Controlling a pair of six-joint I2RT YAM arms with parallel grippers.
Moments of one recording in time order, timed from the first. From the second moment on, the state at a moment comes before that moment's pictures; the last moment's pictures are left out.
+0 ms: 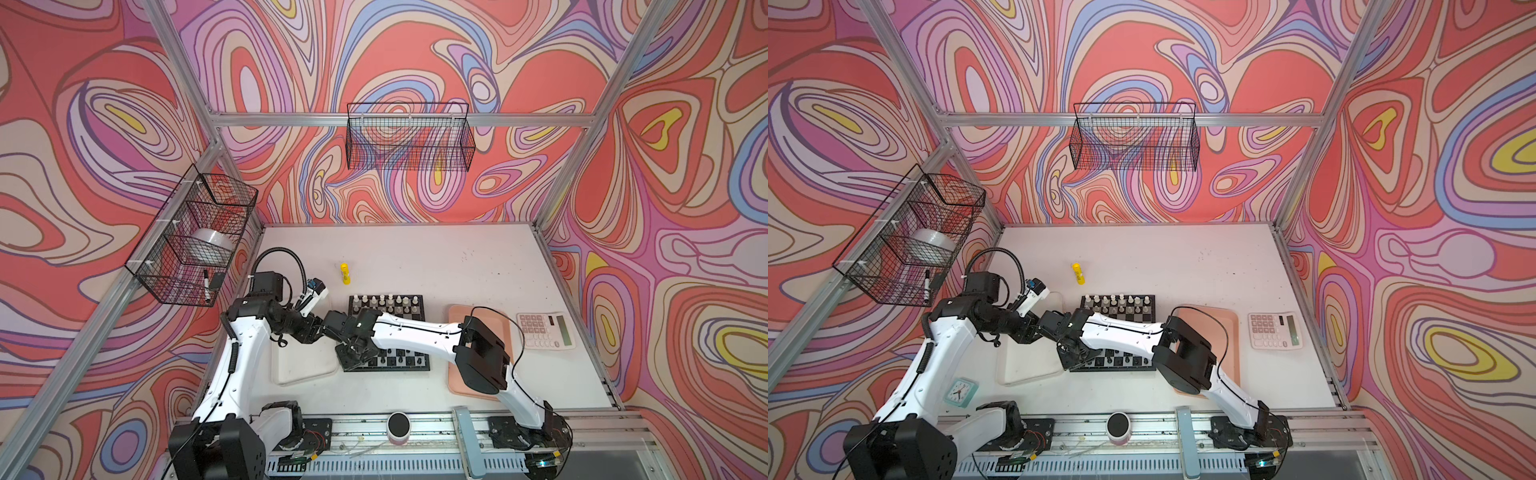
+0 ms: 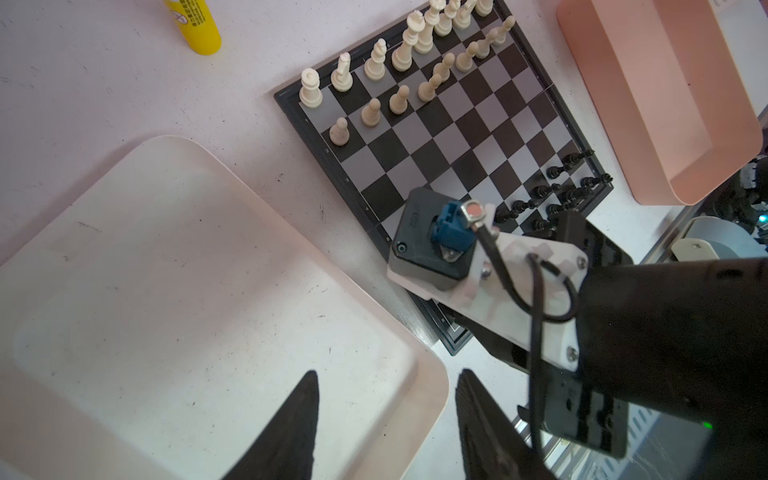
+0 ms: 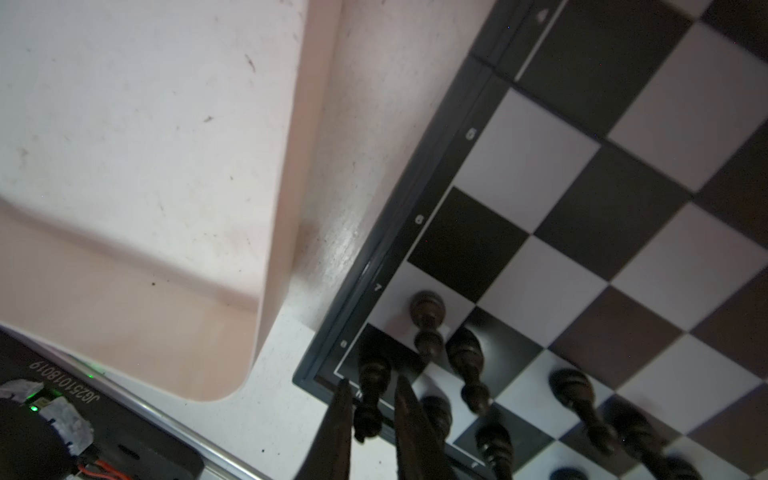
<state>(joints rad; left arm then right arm) 0.10 1.12 0.94 -1.08 0.54 0.57 1.18 2.27 1.92 -0.98 -0.03 0.70</state>
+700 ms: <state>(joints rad) 0.10 1.13 0.94 -1.08 0.54 0.57 1.18 2.25 1.97 -1.01 -0.01 0.68</state>
